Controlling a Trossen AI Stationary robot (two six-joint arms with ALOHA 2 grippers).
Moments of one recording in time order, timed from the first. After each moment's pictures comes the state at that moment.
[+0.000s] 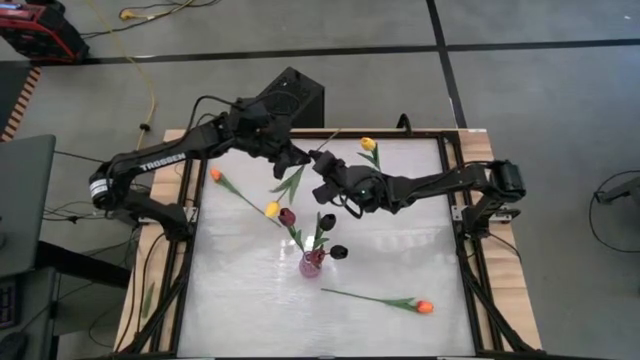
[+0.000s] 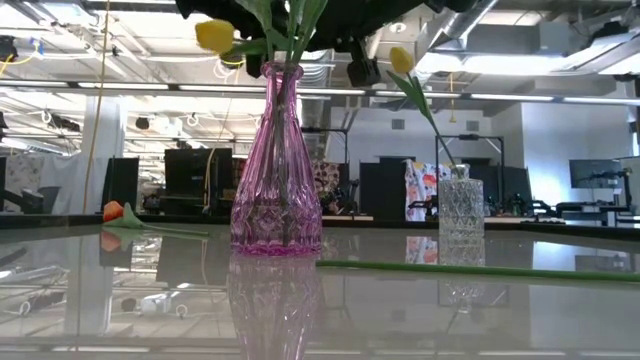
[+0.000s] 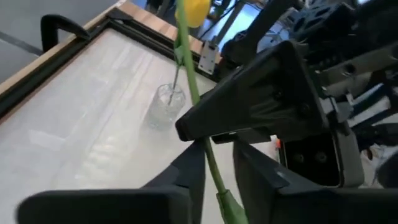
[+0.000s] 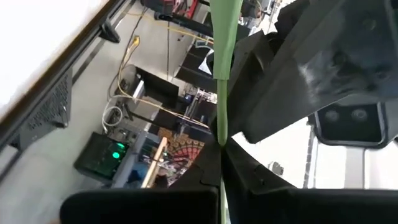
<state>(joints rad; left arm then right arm) 0.48 1.37 1.25 -0.30 0.48 -0.29 0.01 1.69 1.22 0.41 0.79 -1.85</state>
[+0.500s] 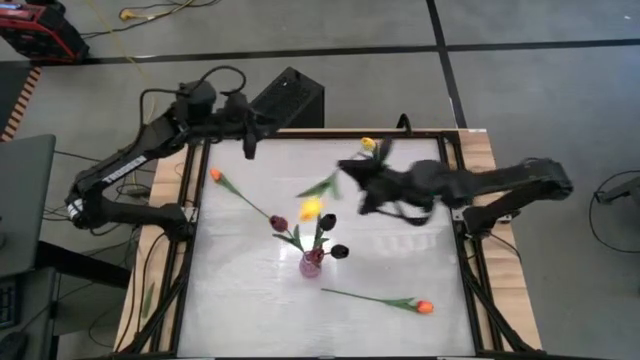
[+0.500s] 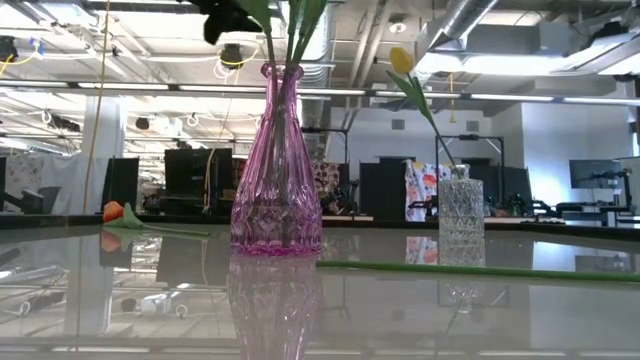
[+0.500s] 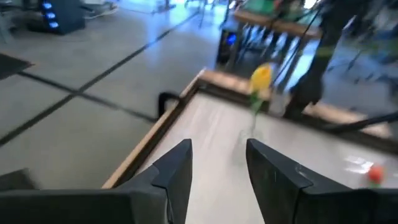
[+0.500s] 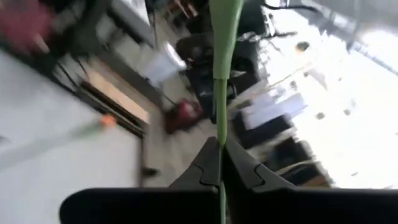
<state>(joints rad) 0.63 1.13 1.25 -0.41 0.30 -0.04 0.16 1.26 1.22 0.05 0.60 -0.96</state>
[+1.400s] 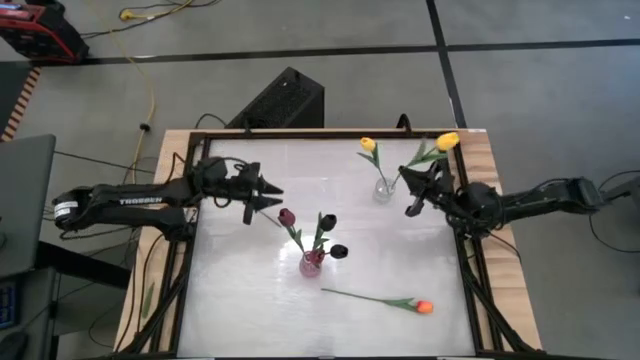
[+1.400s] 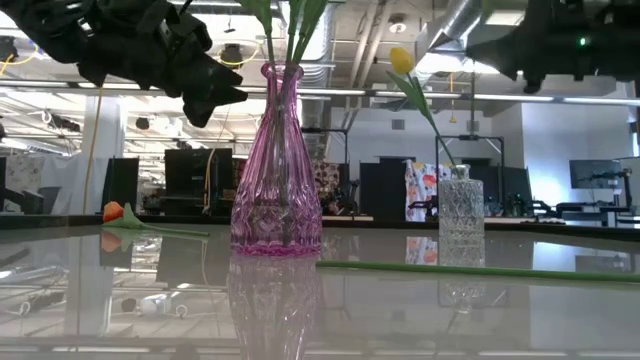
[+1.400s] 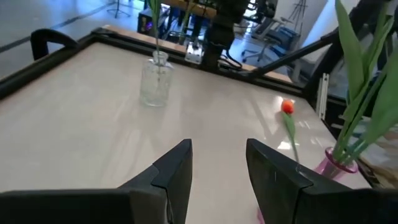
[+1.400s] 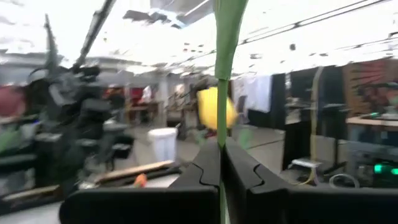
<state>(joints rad) 0.36 0.95 0.40 0.37 0.39 -0.21 0.03 0.64 0.11 0.91 0.58 -0.16</state>
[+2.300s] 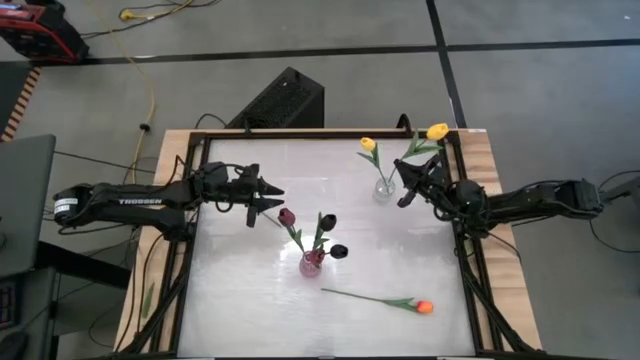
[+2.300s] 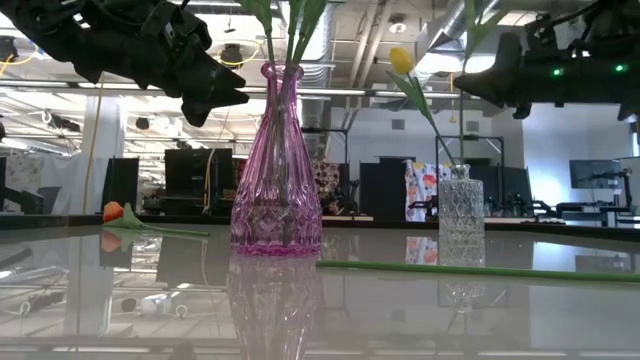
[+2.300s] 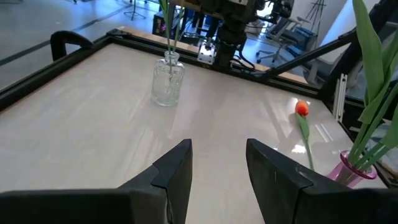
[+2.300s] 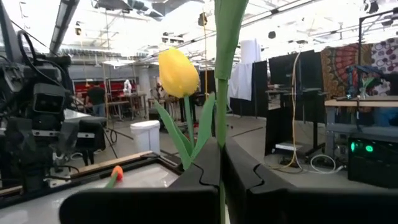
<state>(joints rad) 0.30 0.95 0.39 0.37 0.25 -0.21 -0.16 0.89 0.05 1.15 0.50 -0.07</state>
